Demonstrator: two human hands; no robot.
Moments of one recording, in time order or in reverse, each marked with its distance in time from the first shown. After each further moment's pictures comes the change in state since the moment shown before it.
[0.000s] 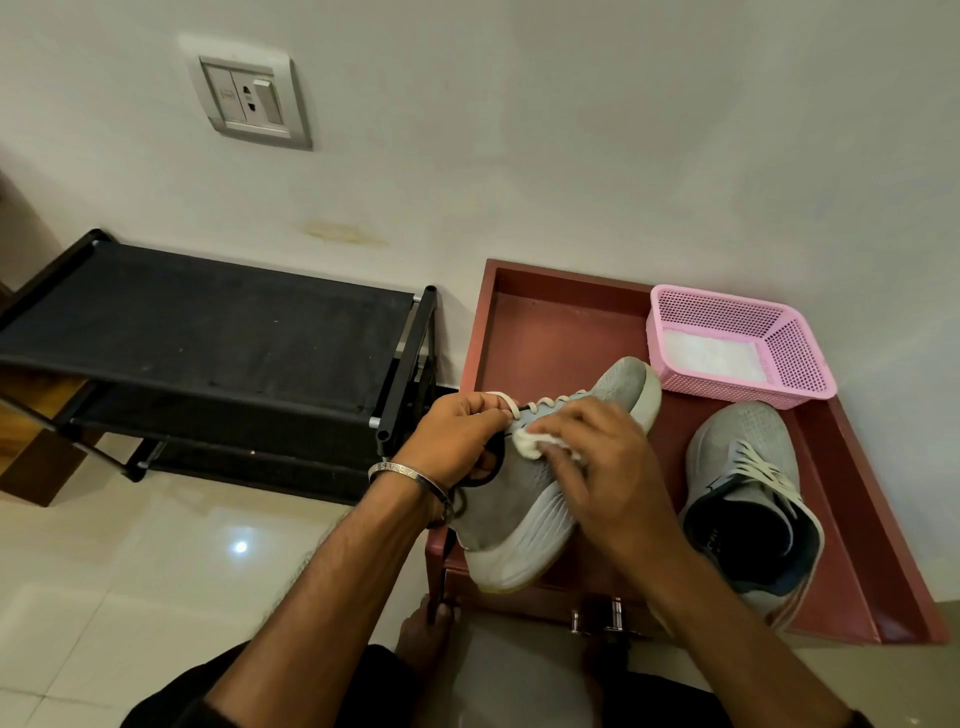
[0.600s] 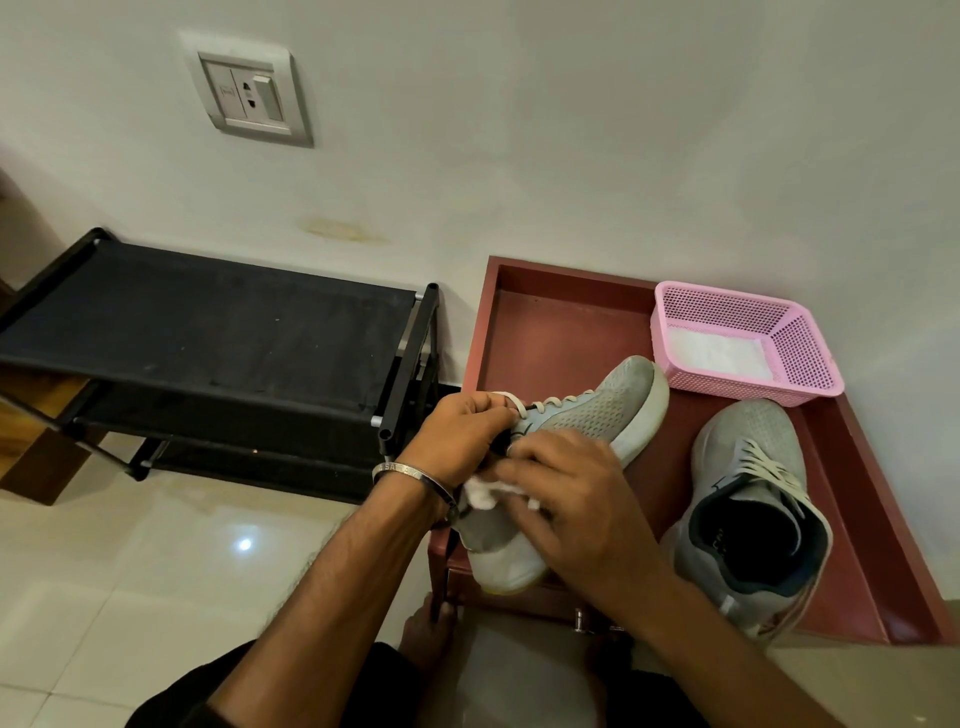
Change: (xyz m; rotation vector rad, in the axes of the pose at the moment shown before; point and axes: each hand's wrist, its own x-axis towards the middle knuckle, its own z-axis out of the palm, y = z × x) left_hand 0.001 -0.001 0.001 0.019 0.000 0.010; right_hand -0.016 -0.030 0.007 -0.050 -0.132 -0.176
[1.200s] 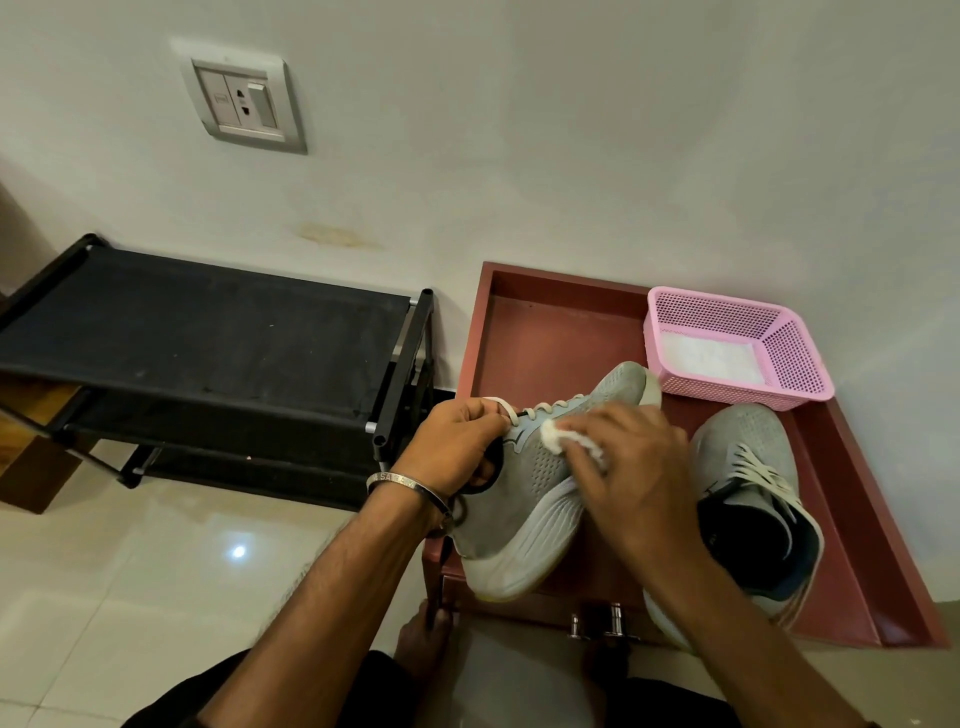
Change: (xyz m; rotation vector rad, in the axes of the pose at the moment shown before) left_hand -0.006 0.002 0.002 0.029 0.018 -0.002; right_hand 0.003 0.034 -0.018 -0.136 0.146 0.464
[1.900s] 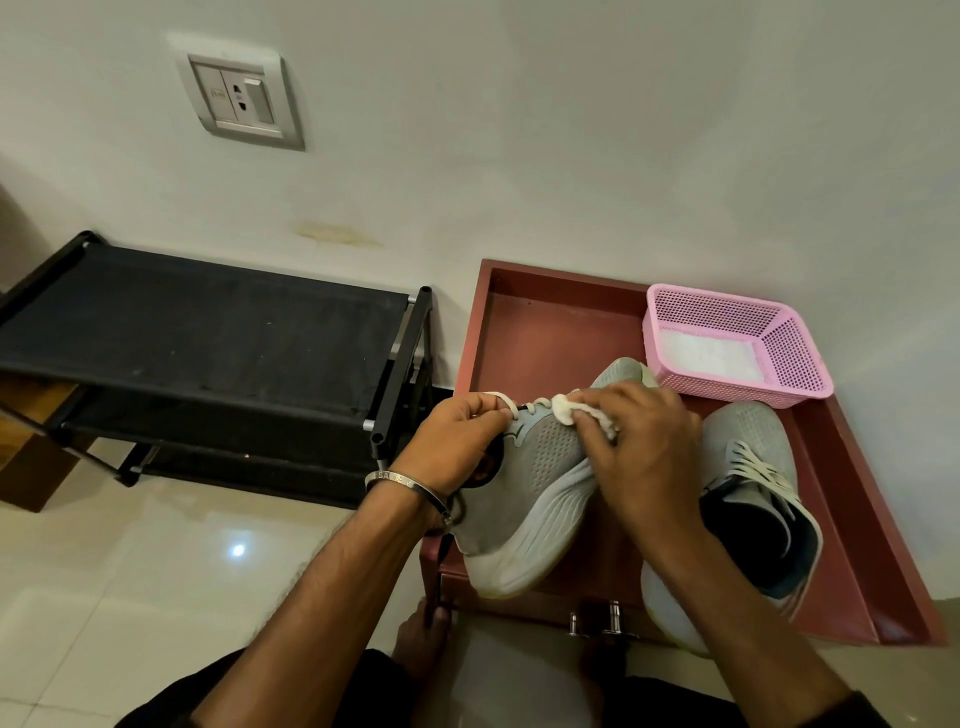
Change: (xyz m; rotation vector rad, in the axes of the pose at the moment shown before) left_hand 0.005 -0.004 0.001 0.047 0.006 0.031; right_hand 0.016 0.008 0.002 -0.054 0.031 0.069
